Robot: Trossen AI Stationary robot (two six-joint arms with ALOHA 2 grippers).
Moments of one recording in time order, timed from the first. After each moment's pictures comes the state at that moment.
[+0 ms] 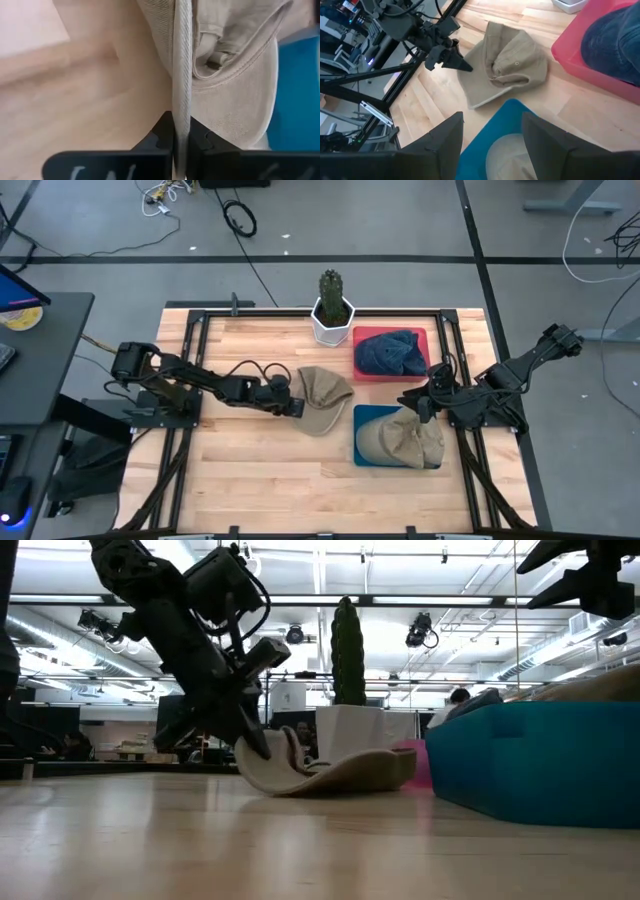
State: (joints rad) left arm -0.06 1.58 0.69 0.05 -0.14 -1.28; right arm 0.56 0.77 0.77 -0.71 0.64 1.26
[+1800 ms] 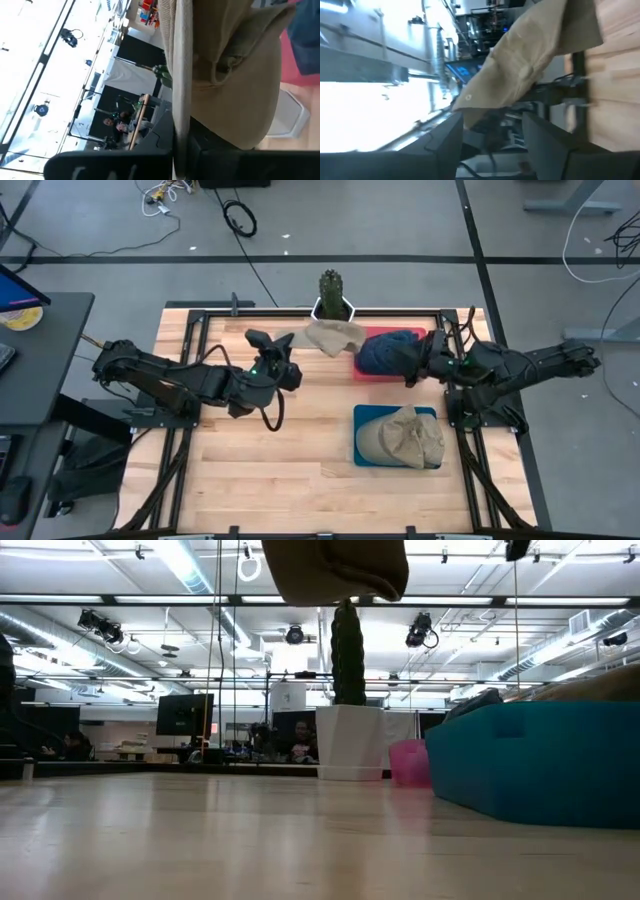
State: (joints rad) left arm -0.28 1.44 1.36 -0.24 -1.34 0.79; right arm 0.21 0.79 0.77 0.12 0.49 1.62
